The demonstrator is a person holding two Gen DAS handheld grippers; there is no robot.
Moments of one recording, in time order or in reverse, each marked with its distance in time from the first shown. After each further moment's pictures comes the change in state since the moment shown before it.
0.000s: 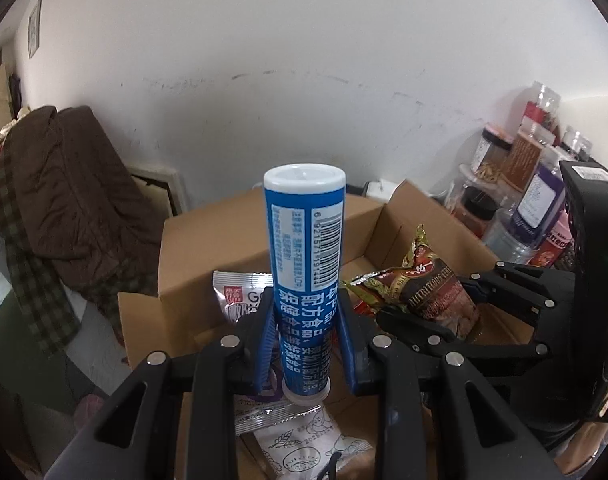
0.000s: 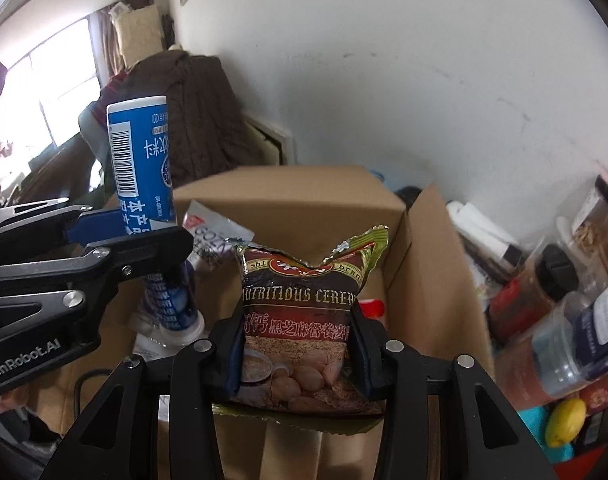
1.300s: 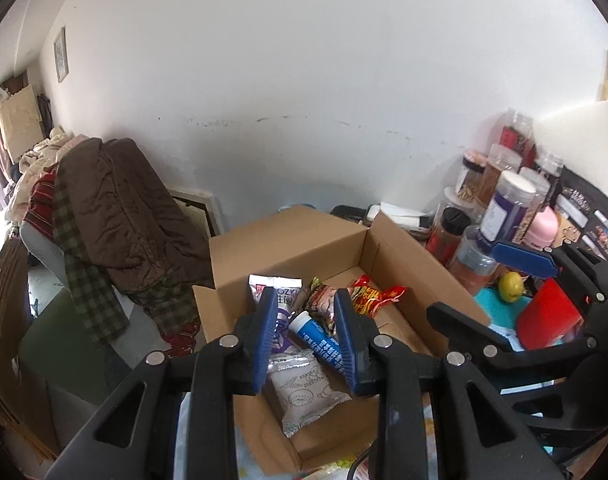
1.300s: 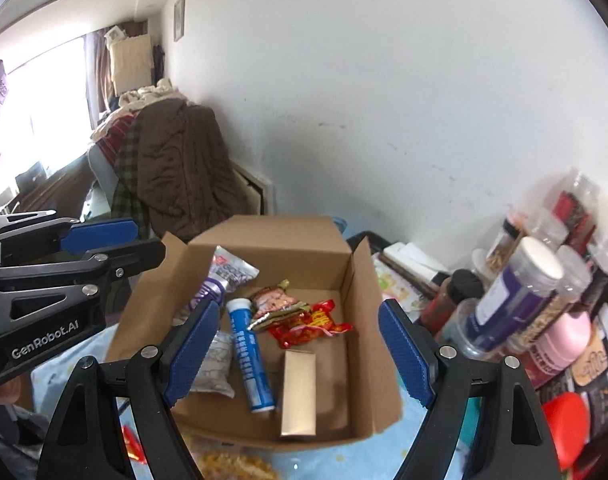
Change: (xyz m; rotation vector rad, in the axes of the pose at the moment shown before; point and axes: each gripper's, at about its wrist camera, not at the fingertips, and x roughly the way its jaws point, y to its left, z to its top) left arm -0.125 -0.040 0.012 0.016 -0.064 0.119; right arm -0.133 0.024 -0.002 -0.014 -0.159 -0.122
